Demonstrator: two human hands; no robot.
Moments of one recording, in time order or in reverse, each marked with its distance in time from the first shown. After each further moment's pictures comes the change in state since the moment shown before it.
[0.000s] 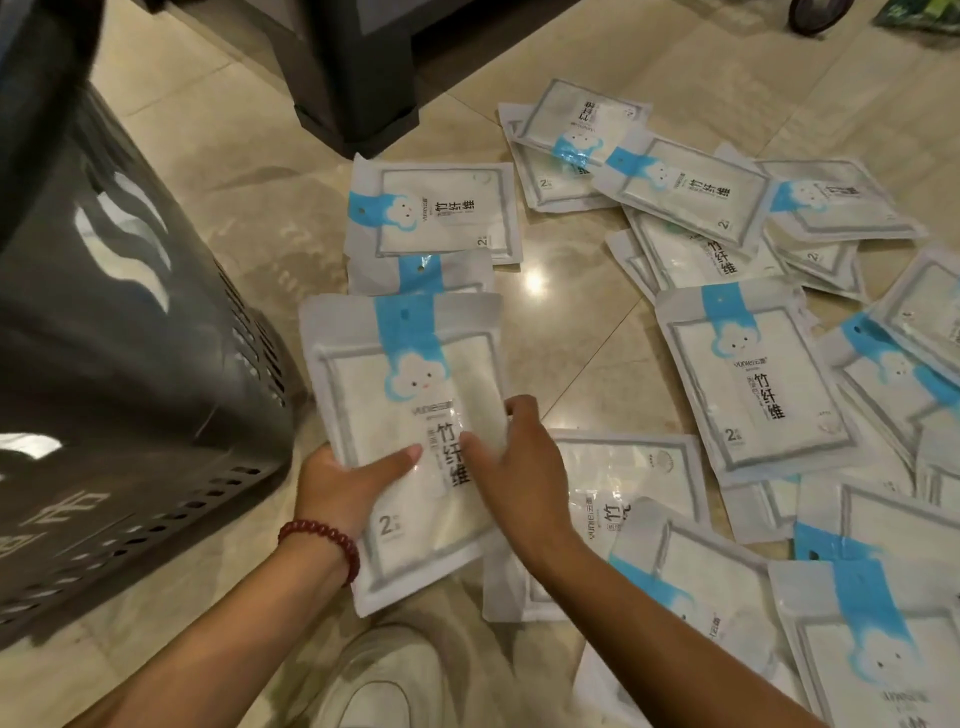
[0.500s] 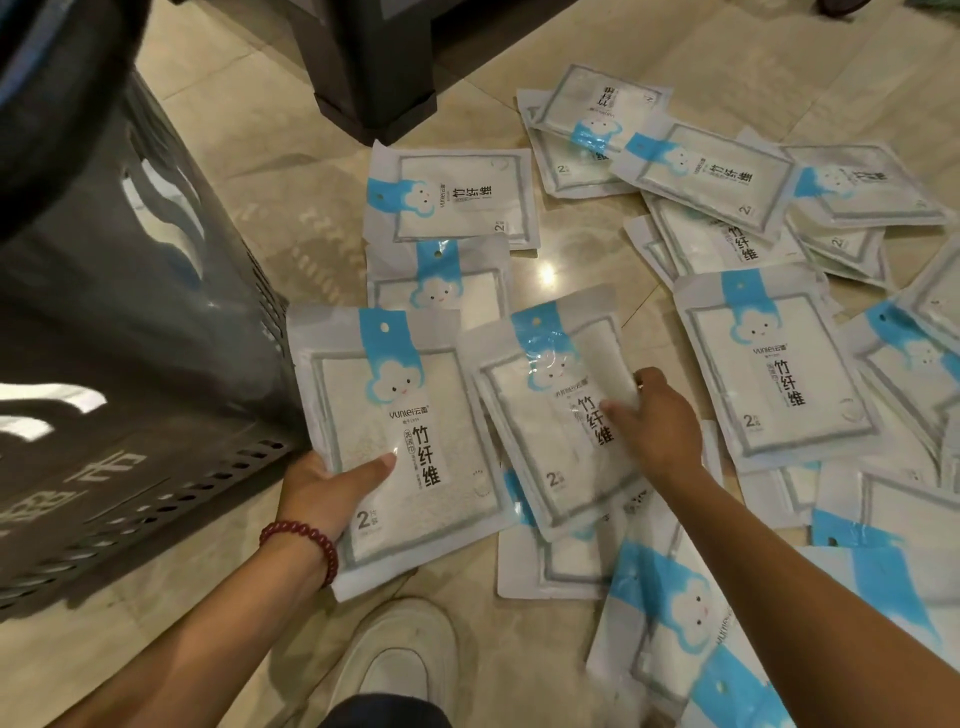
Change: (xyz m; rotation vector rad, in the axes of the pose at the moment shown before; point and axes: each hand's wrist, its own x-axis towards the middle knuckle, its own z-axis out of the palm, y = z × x) left_hand 0.012 -0.021 -0.038 0.064 0.046 -0.056; right_hand 0.059 0.080 -0.070 -0.387 0.118 0.109
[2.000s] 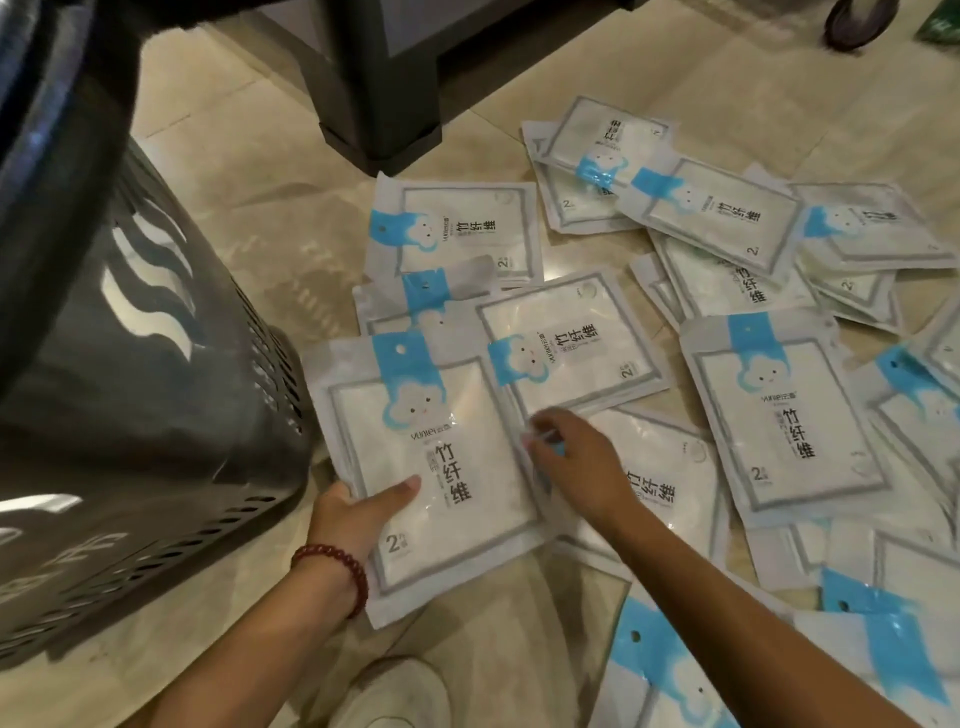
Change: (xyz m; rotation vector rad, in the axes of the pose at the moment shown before) left_hand 0.013 0.012 0.034 -0.083 0.011 -0.114; right_hand -0.004 -0.059 0.016 0.244 -0.274 -0.210
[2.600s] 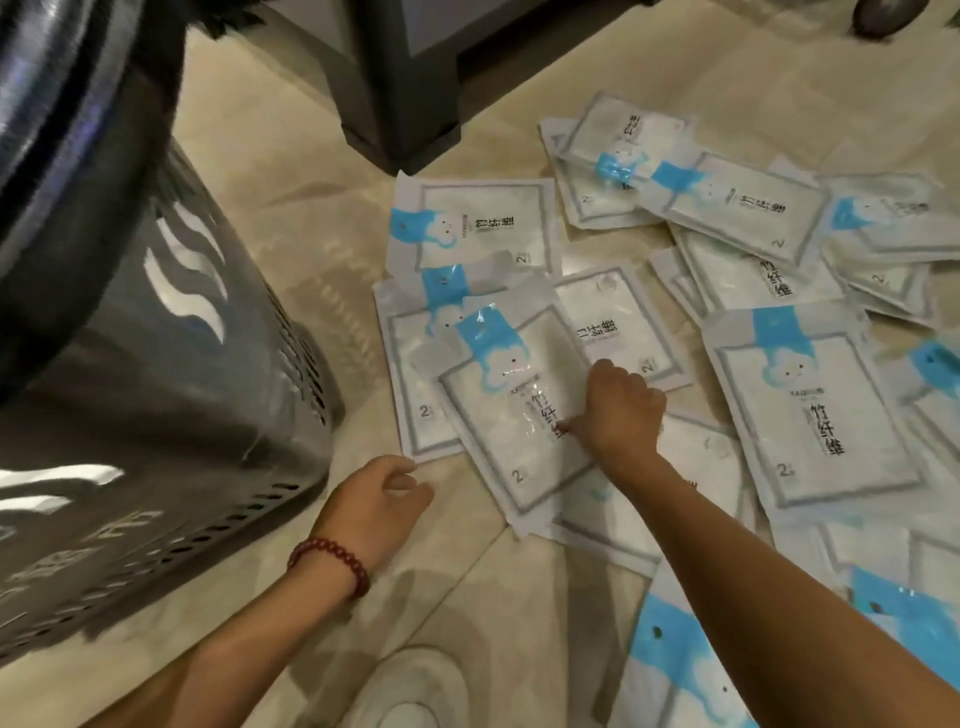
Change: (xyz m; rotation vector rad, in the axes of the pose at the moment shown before) left_hand 0.007 -0.001 -0.022 0.749 -0.104 0.336; right_hand 0.043 0.008 0.001 -0.658 0.170 0.111
